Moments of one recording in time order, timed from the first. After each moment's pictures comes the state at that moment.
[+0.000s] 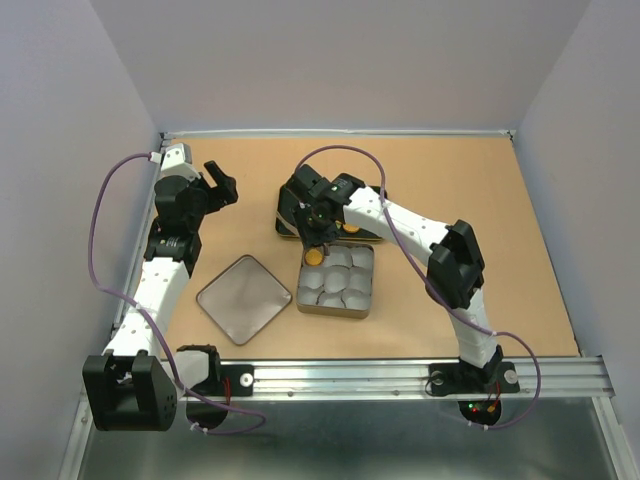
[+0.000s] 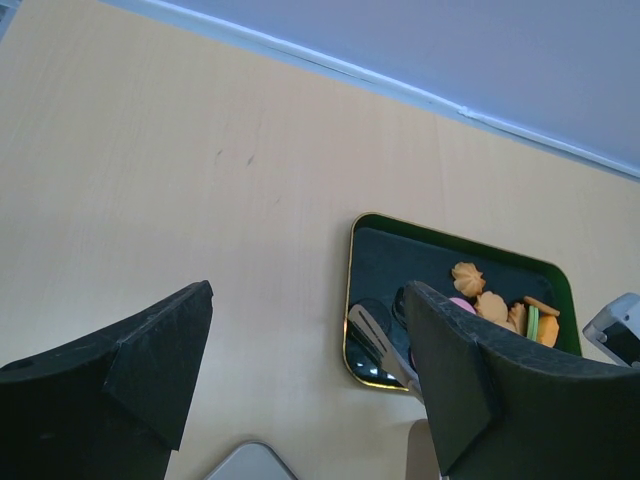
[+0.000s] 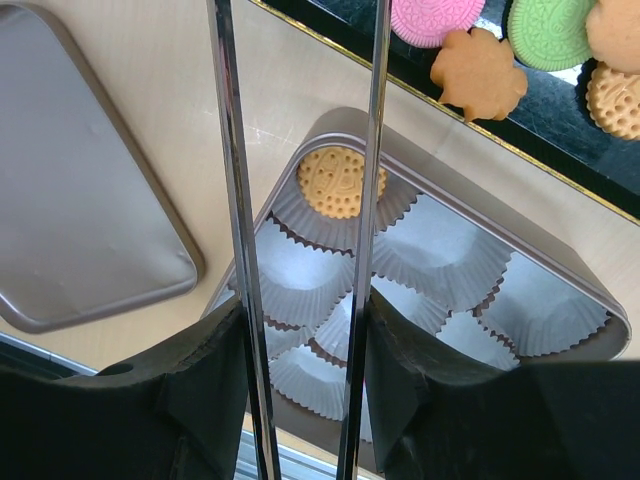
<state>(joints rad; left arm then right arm) -0.03 1.08 0.83 0.01 0.04 -0.38 0.87 2.10 1.96 -1.01 0.08 0.46</state>
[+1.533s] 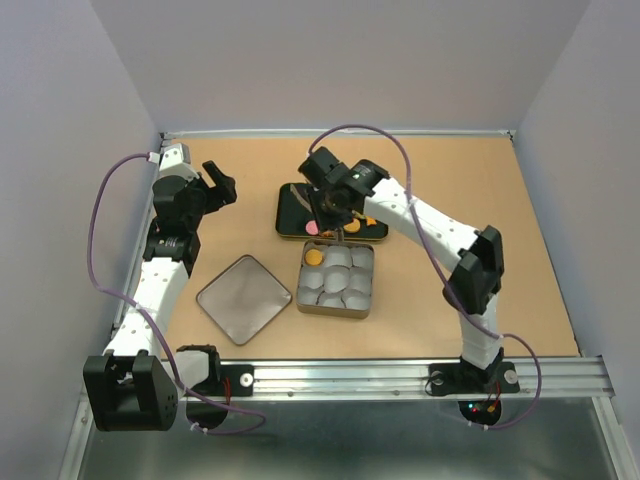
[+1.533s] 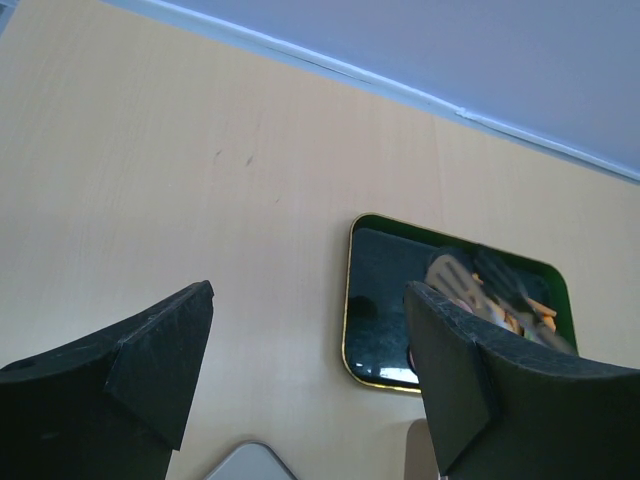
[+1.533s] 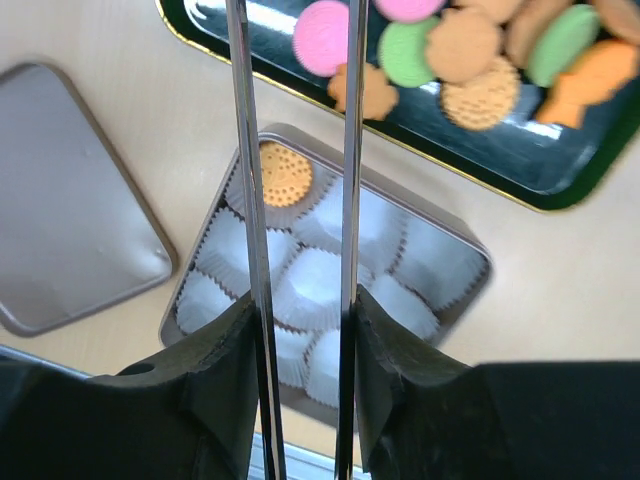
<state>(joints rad) -0.02 1.08 0.83 0.01 0.05 -0.38 0.84 2.01 2.01 -1.08 0.20 0.44</state>
